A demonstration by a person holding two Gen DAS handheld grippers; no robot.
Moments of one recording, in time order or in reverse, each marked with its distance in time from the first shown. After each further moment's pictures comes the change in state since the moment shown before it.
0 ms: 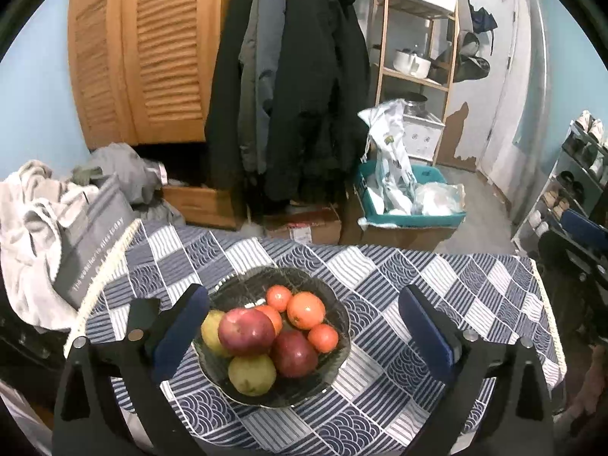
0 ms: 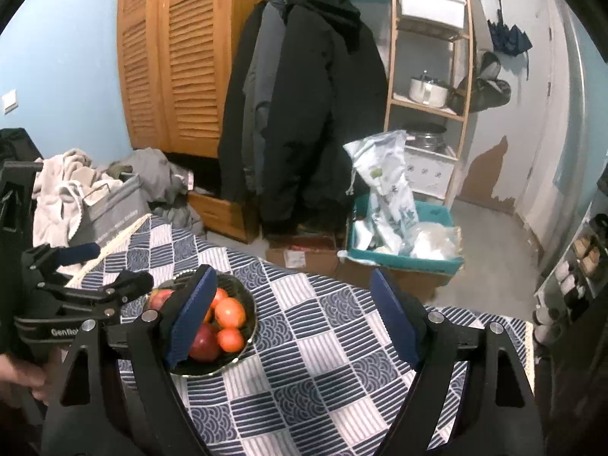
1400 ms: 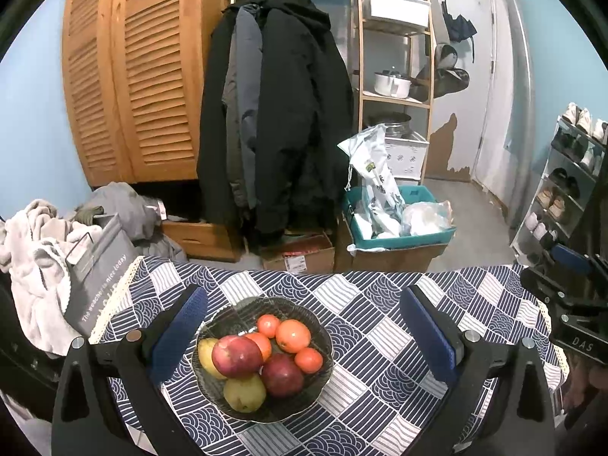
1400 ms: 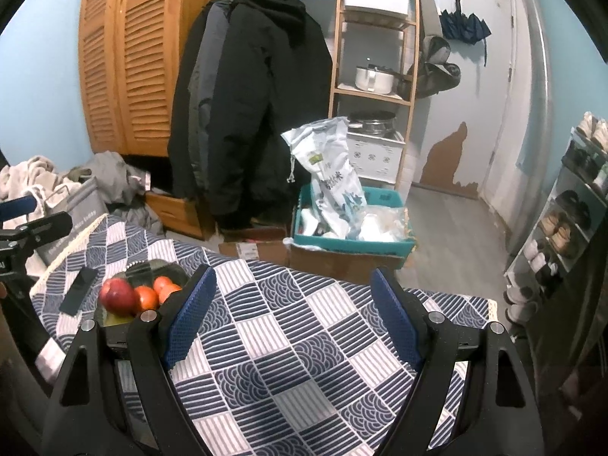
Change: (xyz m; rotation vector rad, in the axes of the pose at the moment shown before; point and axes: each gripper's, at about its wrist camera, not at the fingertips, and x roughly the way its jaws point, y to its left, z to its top) left arm -0.033 -0.042 0.015 0.060 -0.089 0.008; right arm -0.015 -0.067 -0.028 0.056 0.015 -0.128
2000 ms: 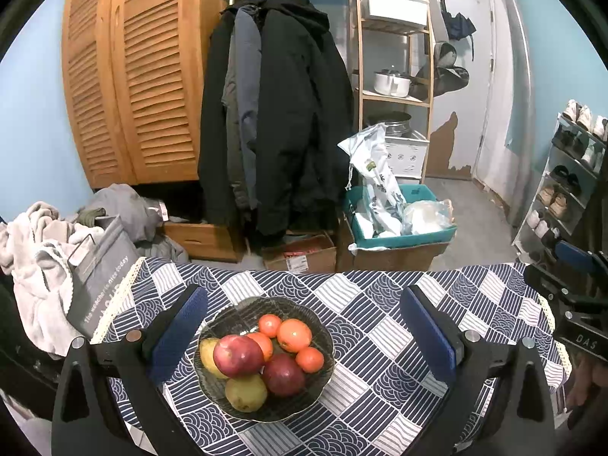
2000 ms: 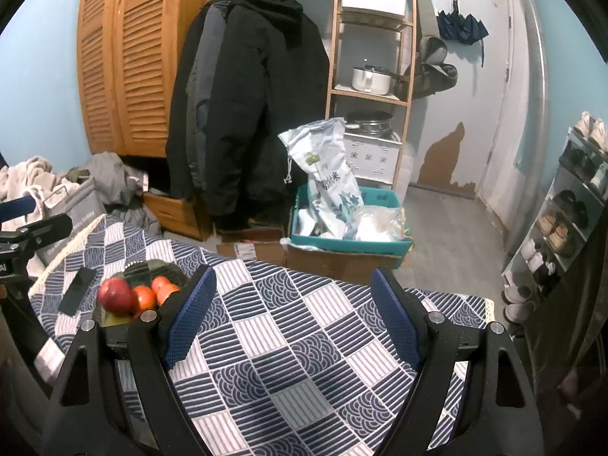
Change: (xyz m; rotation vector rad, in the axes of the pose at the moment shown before) left arm -0.002 -0.004 -0.001 0.008 -0.002 0.012; right arm -0.003 -0.003 -0.001 0.004 -0.003 -0.006
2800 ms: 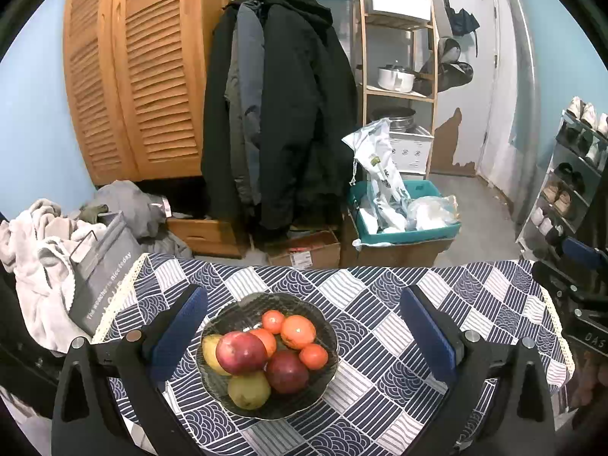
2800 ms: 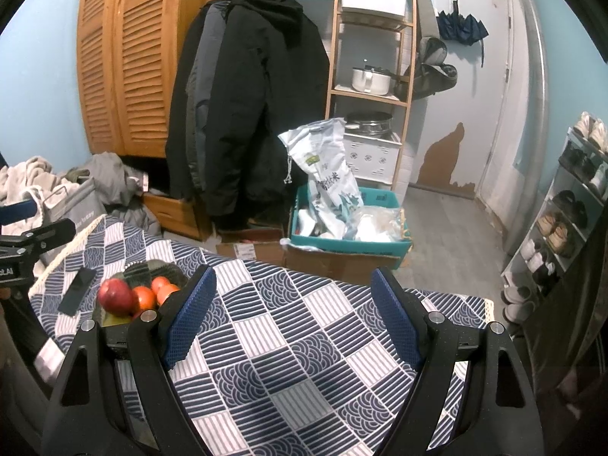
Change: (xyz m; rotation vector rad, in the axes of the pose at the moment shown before) left arm 0.004 0.004 -0.004 0.001 0.015 0.015; right arm -0.001 0.000 0.000 -0.001 0.000 -0.001
